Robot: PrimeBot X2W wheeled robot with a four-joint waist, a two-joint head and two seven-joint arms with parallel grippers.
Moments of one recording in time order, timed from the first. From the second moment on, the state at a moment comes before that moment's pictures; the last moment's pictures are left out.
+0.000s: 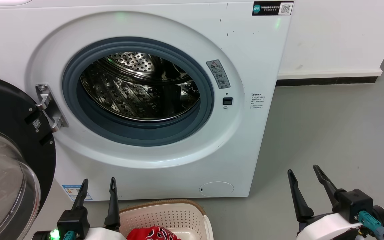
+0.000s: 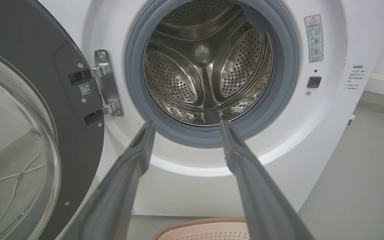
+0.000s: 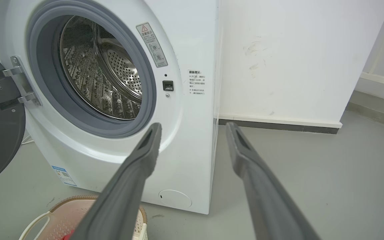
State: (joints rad) left arm 0.06 0.07 0.00 0.15 -0.08 0.01 -0.26; right arm 0.06 -0.05 0.07 0.03 0.07 0.13 -0.10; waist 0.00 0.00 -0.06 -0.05
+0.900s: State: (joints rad) left arm 0.06 0.07 0.01 0.20 -0.30 0.00 -0.20; right arm 0.08 -0.06 0.07 0.10 0.30 0.13 -0.09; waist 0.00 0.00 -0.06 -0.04
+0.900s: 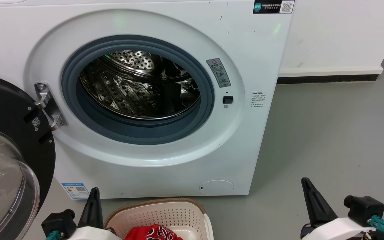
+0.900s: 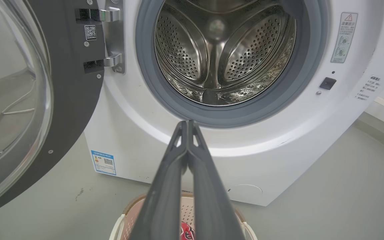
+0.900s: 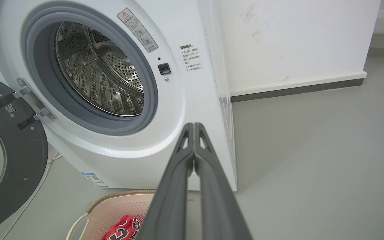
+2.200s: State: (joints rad) left arm -0.01 0.06 0.05 0.22 -0.91 -0.06 -0.06; right arm 0.00 -0.08 0.02 0.16 0.94 0.13 -0.03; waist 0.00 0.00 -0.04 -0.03
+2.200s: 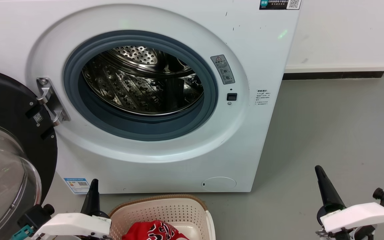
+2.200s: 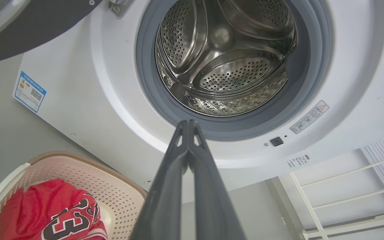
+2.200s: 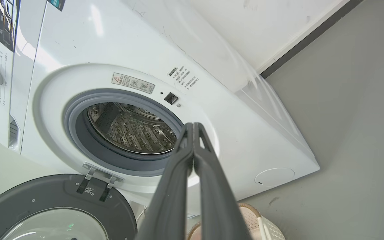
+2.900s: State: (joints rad) left arm -0.04 0.06 0.07 0.23 -1.15 -0.08 0.00; right arm -0.04 -0.08 -0.01 0.19 1.18 0.13 0.01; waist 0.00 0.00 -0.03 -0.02
